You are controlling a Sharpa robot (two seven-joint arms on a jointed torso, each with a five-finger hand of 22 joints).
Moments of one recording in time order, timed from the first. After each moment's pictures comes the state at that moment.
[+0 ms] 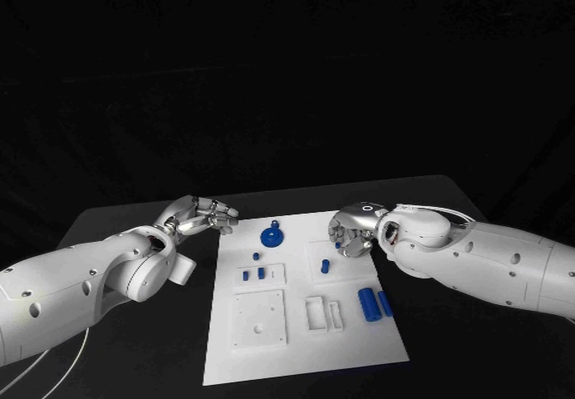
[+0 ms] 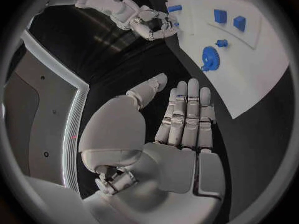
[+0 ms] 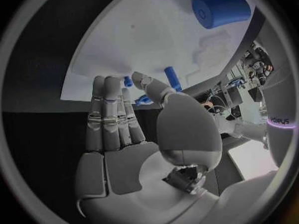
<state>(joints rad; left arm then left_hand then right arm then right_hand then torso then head) 1.26 -0.78 -0.10 1.34 -0.39 -0.28 0.25 1.11 -0.14 0.64 -0.28 0.15 0.89 0.16 0.31 0.47 1.20 0.12 0.06 0.20 0.95 0.09 0.63 0.35 0.03 0.67 -0.01 0.66 1.17 1.25 -0.79 -0.07 1.37 -1.70 -0.14 -0.07 1.15 -0.21 0.69 -0.25 0.20 0.93 0.15 0.31 0.47 1.17 0.08 0.22 0.14 1.33 -0.03 0.68 0.86 0.26 1.08 0.09 0.50 1.10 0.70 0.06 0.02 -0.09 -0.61</state>
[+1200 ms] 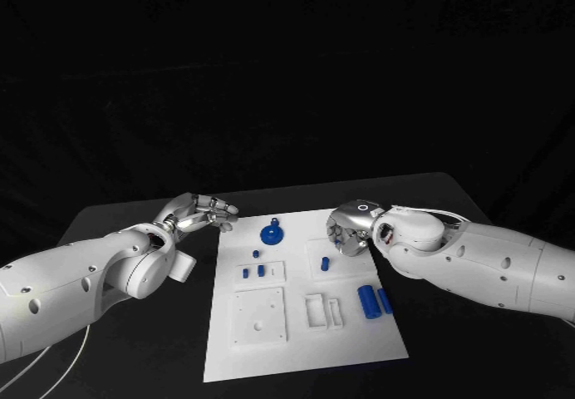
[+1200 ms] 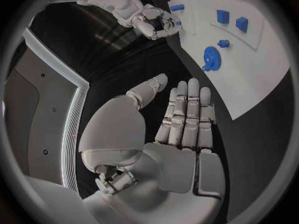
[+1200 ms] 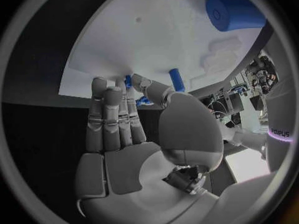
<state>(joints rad) 1.26 -0.78 -0.10 1.34 -0.37 -0.27 0.25 1.11 -0.13 0.63 -0.28 0.15 0.89 0.16 0.31 0.47 1.21 0.11 0.06 0.20 0.96 0.08 0.63 0.36 0.03 0.67 -0.01 0.66 1.17 1.23 -0.77 -0.06 1.36 -1.79 -0.18 -0.11 1.16 -0.20 0.87 -0.23 0.07 1.05 0.10 0.36 0.50 1.30 0.05 0.22 0.25 1.34 -0.06 0.90 0.91 0.25 1.16 0.04 0.59 1.19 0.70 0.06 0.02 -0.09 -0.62</state>
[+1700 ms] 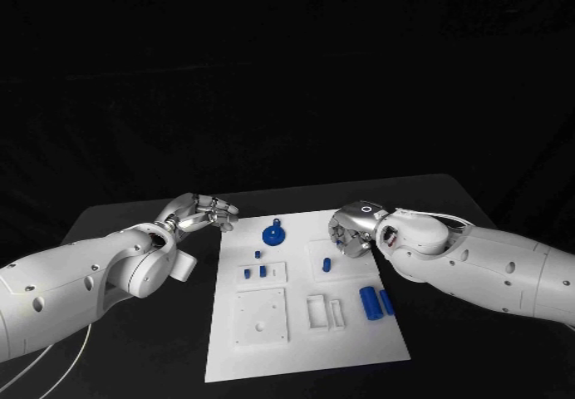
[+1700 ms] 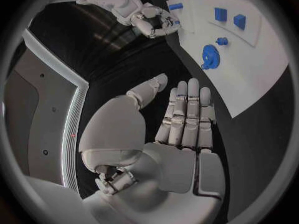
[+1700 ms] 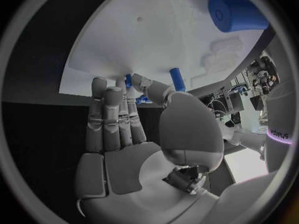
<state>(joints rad) 1.26 -0.78 -0.10 1.33 -0.37 -0.27 0.25 1.11 -0.13 0.63 -0.28 0.15 0.89 0.16 0.31 0.47 1.21 0.11 0.06 0.20 0.96 0.08 0.62 0.36 0.03 0.67 -0.01 0.66 1.17 1.21 -0.78 -0.05 1.36 -1.79 -0.22 -0.10 1.16 -0.20 0.89 -0.22 0.08 1.06 0.10 0.36 0.51 1.30 0.05 0.22 0.27 1.34 -0.06 0.91 0.91 0.25 1.17 0.04 0.59 1.19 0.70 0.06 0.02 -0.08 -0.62</state>
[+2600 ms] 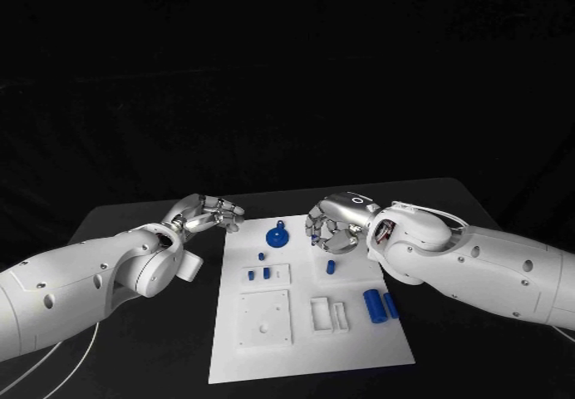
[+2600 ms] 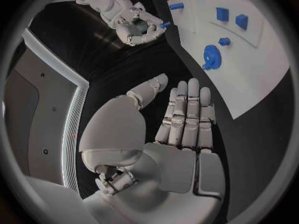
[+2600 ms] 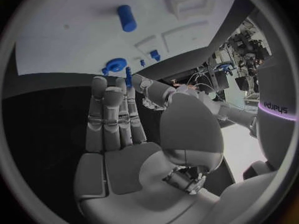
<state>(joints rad) 1.26 -0.77 -0.10 1.33 -0.36 -0.27 0.26 1.11 -0.13 0.63 -0.28 0.15 0.89 0.16 0.31 0.47 1.21 0.11 0.06 0.20 0.96 0.08 0.62 0.36 0.03 0.67 -0.01 0.66 1.17 1.22 -0.78 0.02 1.52 -1.64 -0.28 -0.03 1.16 -0.21 0.90 -0.21 0.10 1.06 0.10 0.36 0.52 1.31 0.05 0.21 0.29 1.34 -0.06 0.92 0.91 0.25 1.17 0.03 0.59 1.20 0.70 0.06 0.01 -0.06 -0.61</state>
